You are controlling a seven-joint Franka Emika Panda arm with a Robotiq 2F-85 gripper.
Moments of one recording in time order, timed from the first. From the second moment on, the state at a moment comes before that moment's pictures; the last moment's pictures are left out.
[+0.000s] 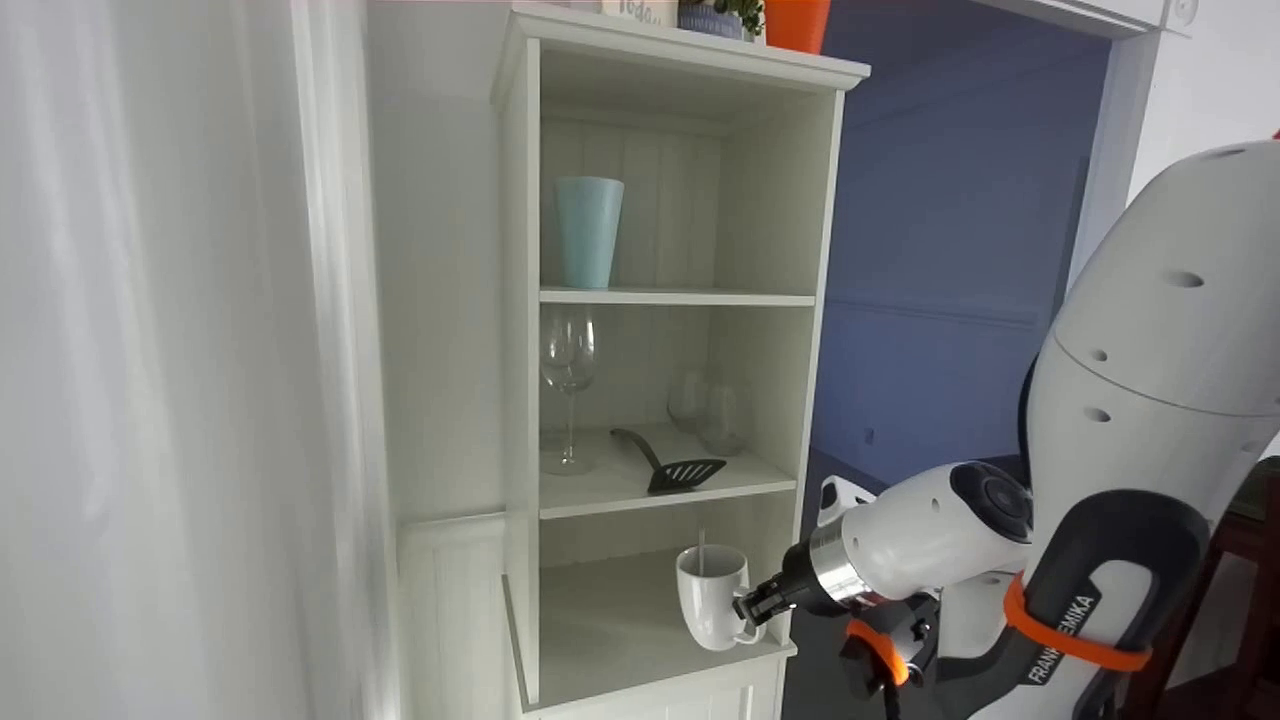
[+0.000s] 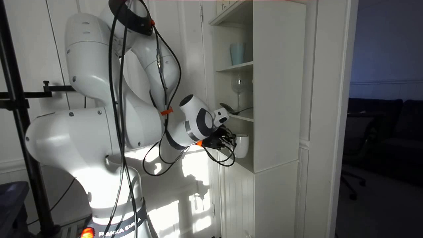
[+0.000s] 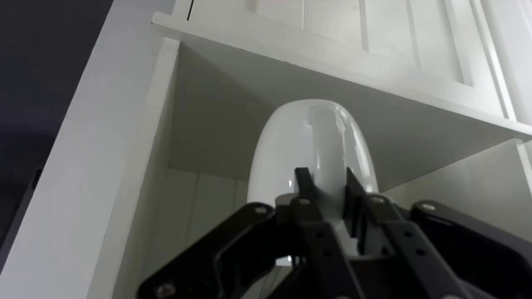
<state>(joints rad) -1.54 -0.48 1.94 -2.74 -0.16 3.70 0.55</state>
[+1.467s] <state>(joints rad) -2.02 -0.61 2.34 -2.58 -0.09 3.87 0.54</state>
